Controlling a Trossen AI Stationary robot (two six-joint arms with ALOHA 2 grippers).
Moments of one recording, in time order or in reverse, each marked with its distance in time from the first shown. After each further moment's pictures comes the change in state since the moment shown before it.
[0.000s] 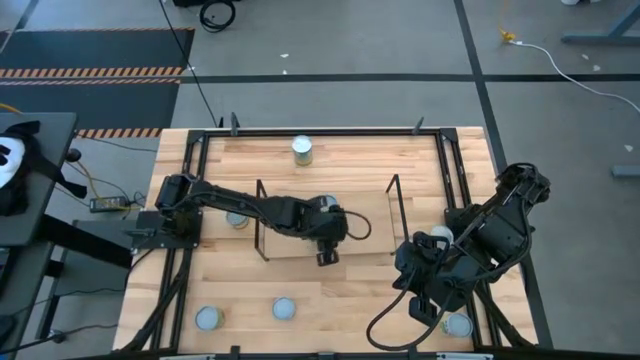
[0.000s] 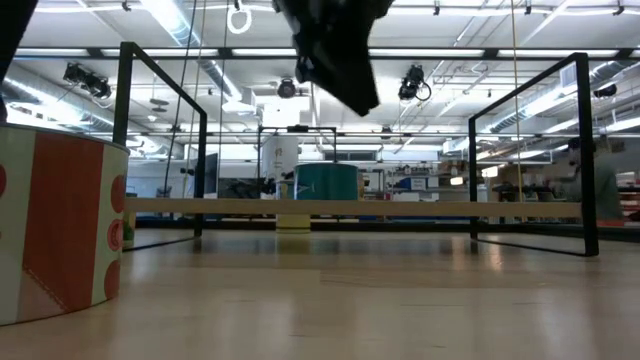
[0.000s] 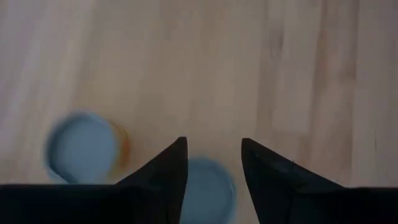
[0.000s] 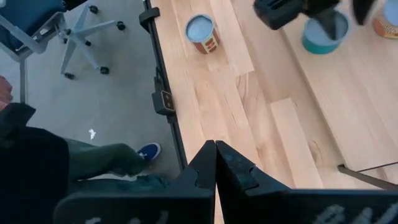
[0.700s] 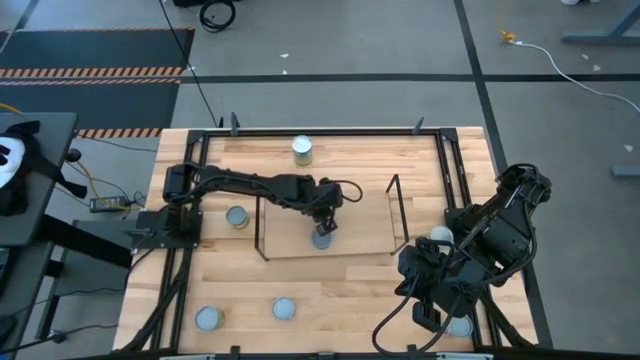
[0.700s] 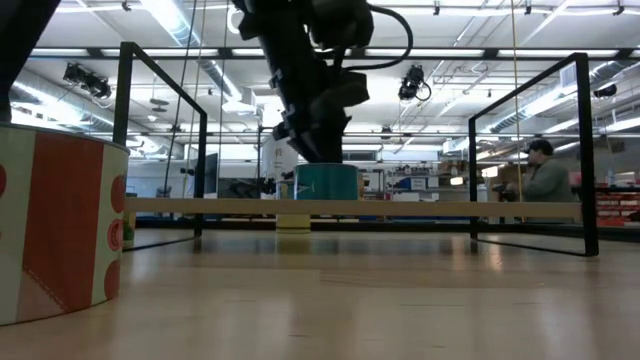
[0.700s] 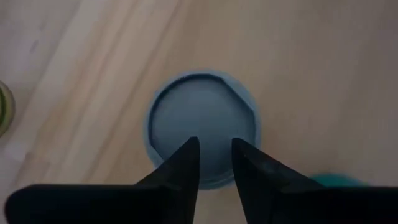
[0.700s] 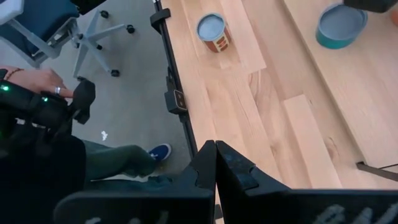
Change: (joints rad) left arm 0.190 0.018 -0.167 0.055 0.030 -0.086; right arm 0.029 0.000 0.000 0.029 0.004 0.042
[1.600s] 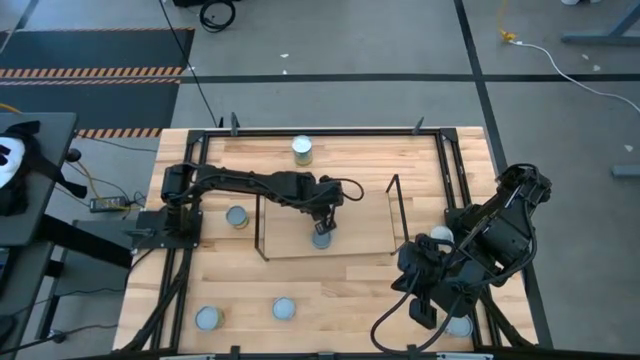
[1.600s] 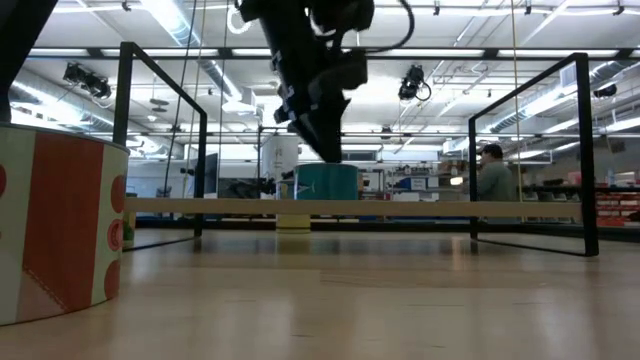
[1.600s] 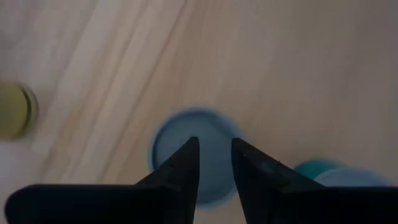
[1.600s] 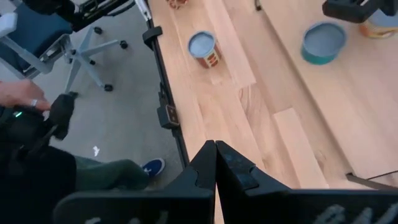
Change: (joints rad) left arm -0.001 -0.014 0.080 -0.095 -0.015 0.027; right arm 0.000 0.000 0.000 -0.001 0.077 0.007
